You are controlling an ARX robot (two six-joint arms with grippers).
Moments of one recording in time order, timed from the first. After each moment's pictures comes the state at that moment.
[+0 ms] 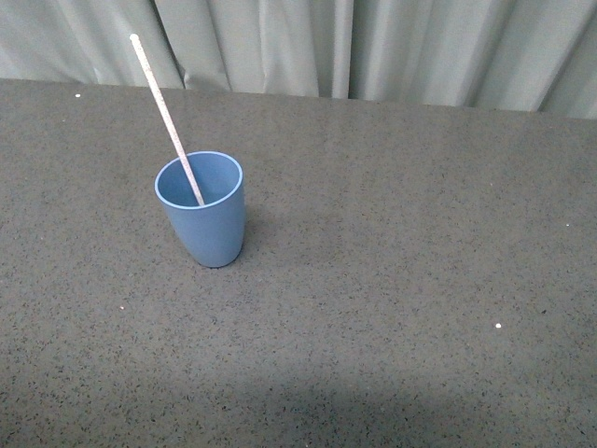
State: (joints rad) left arm 0.00 0.00 0.02 0.00 0.00 0.00; right arm 0.01 0.82 0.02 0.78 0.01 0.00
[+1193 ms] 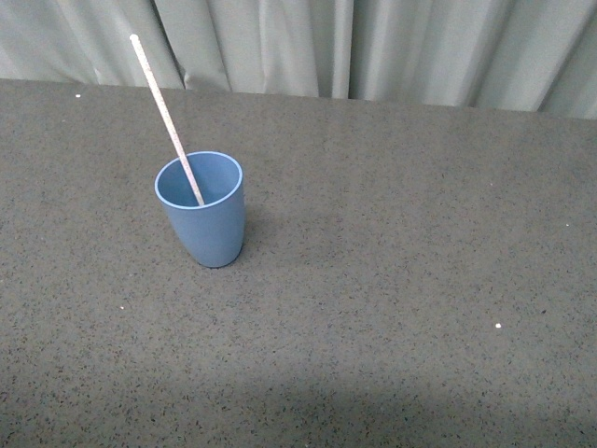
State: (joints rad) left arm 0.00 0.00 0.02 0.00 0.00 0.00; right arm 0.00 0.20 0.00 0.20 0.00 0.00
